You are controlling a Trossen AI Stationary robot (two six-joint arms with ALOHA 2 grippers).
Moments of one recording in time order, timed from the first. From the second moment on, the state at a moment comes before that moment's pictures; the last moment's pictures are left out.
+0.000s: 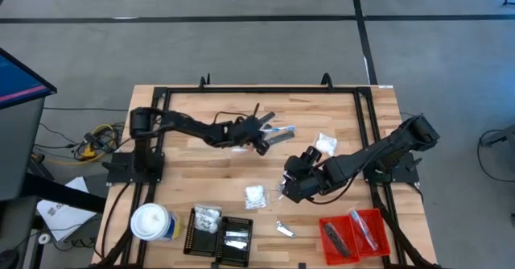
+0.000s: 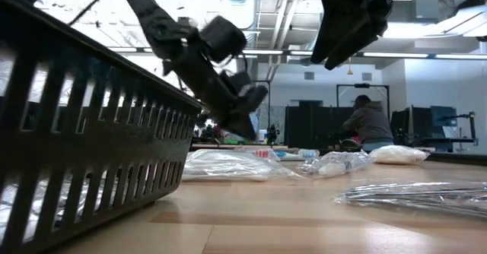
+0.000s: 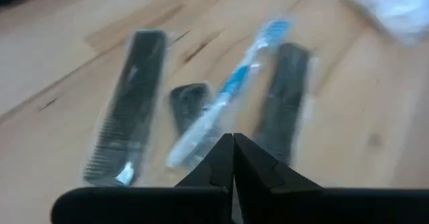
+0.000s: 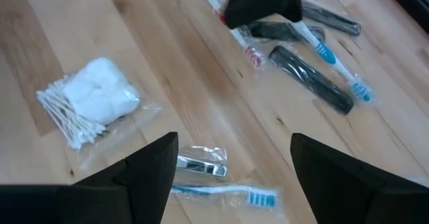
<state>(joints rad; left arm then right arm) 0.17 1.93 1.00 0.20 -0.33 -0.43 0.42 1.62 1.22 -0.82 0.61 0.82</state>
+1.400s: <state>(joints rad) -0.07 2.10 1.36 -0.16 -0.31 -0.35 0.46 1.63 1.22 -0.86 0.63 0.81</state>
